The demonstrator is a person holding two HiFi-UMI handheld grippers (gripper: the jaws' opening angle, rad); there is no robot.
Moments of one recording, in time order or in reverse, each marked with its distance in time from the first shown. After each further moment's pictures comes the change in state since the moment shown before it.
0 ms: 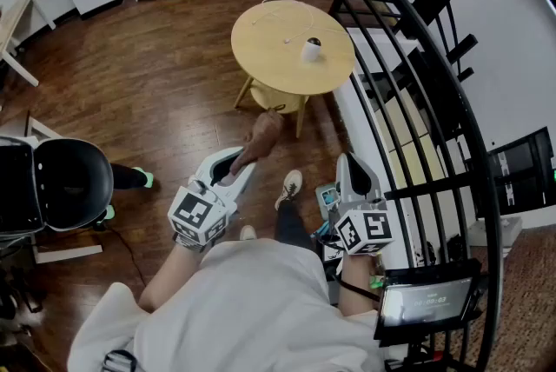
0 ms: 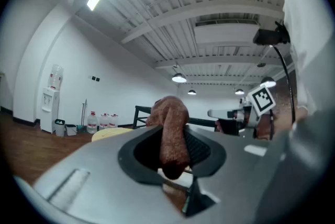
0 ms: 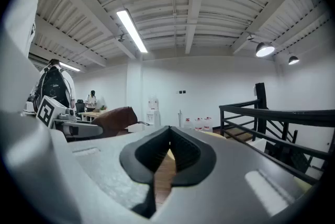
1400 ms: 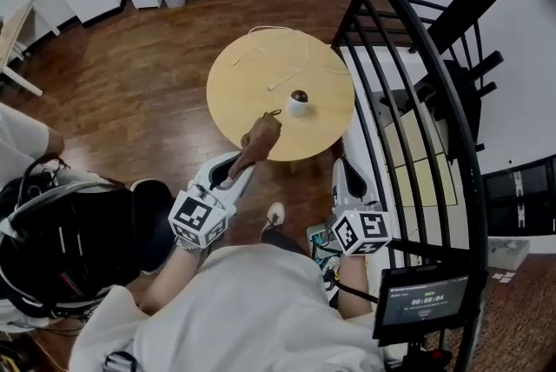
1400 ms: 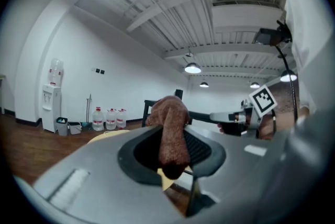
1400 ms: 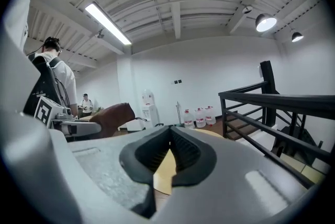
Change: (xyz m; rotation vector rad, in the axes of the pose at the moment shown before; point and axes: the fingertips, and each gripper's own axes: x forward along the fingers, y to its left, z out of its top) left arm 0.245 0.088 0.039 -0.026 0.106 0.109; right arm 0.195 -0.200 0.020 0.123 0.112 0.059
